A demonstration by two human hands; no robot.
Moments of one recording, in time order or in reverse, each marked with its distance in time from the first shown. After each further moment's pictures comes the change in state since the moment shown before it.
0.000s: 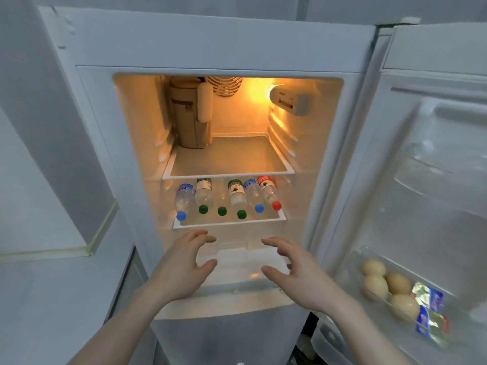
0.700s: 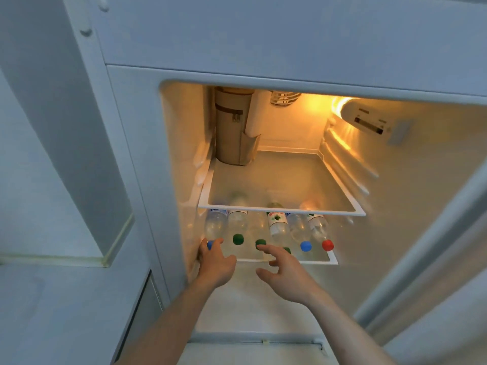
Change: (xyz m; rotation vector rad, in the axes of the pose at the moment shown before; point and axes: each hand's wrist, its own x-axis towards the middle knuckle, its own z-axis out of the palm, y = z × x) left_hand 0.169 -0.104 0.047 -0.393 0.030 -0.590; right_hand 0.220 -0.008 0.090 0.017 -0.183 0.086
